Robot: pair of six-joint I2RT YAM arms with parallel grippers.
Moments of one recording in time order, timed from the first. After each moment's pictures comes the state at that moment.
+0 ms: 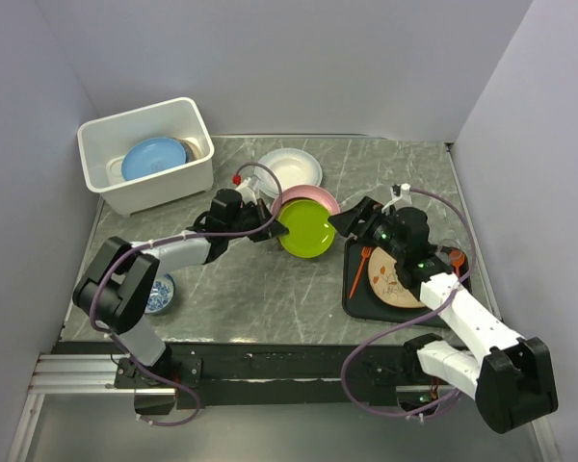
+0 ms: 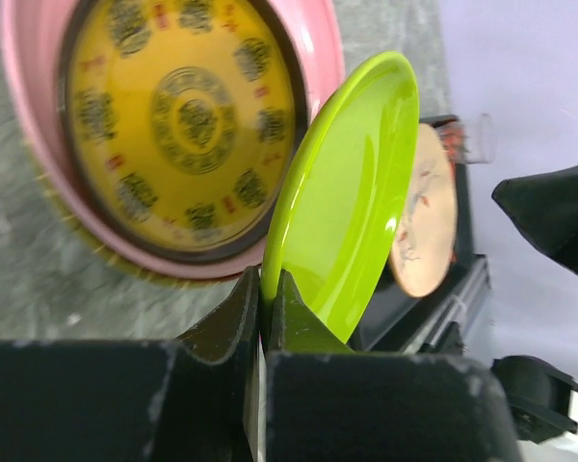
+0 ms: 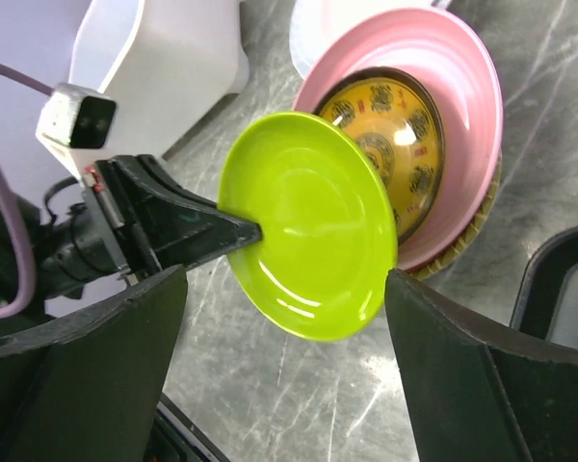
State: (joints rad) left arm -0.52 1.64 0.85 0.35 0.41 -0.76; right arm 0.30 1.02 0.57 0.16 -0.26 0.78
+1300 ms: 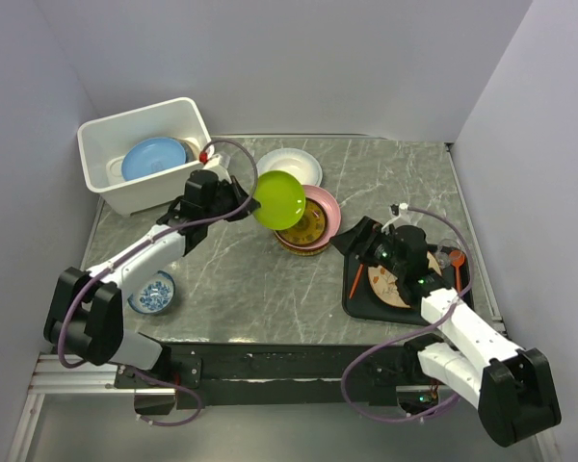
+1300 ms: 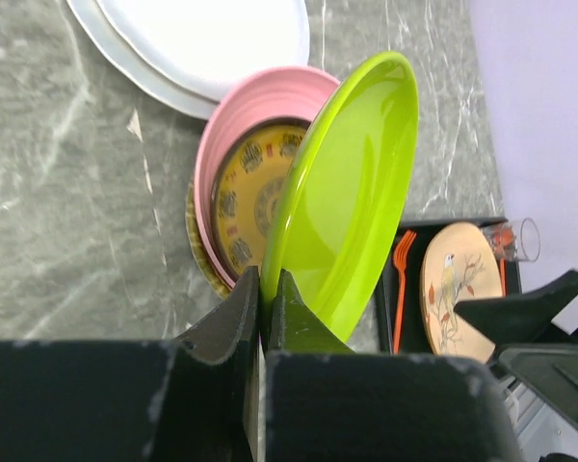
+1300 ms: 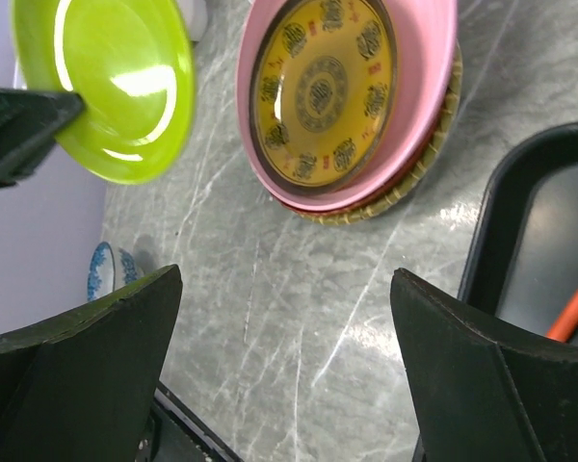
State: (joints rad) left arm -0.43 1.42 0.95 0.05 0.17 -0.64; right arm 0.30 0.94 0.42 0.16 -0.27 0.77
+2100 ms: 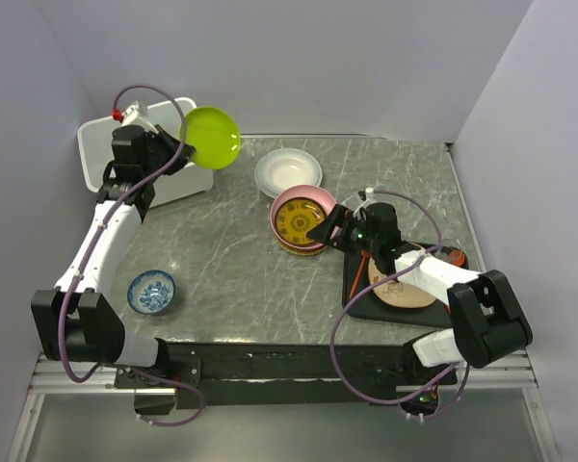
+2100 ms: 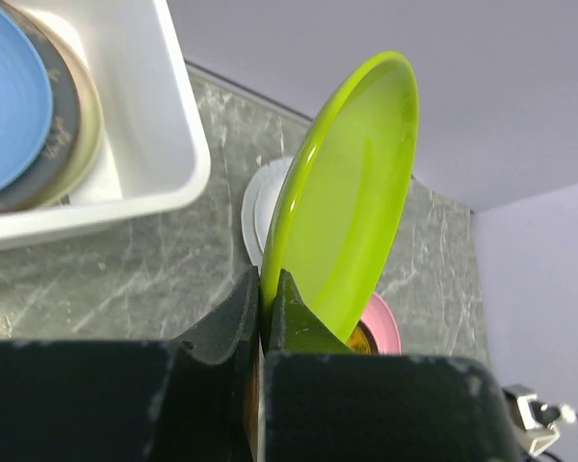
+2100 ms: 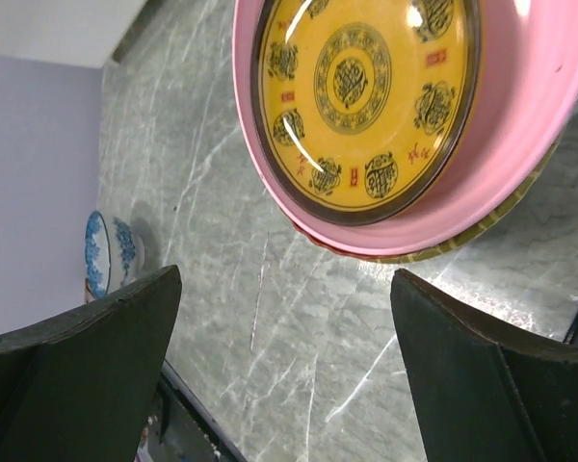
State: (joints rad) left arm -0.06 1.39 1.26 -0.13 0.17 -0.65; right arm 0.36 1.38 0.61 0.28 -0.39 0.77
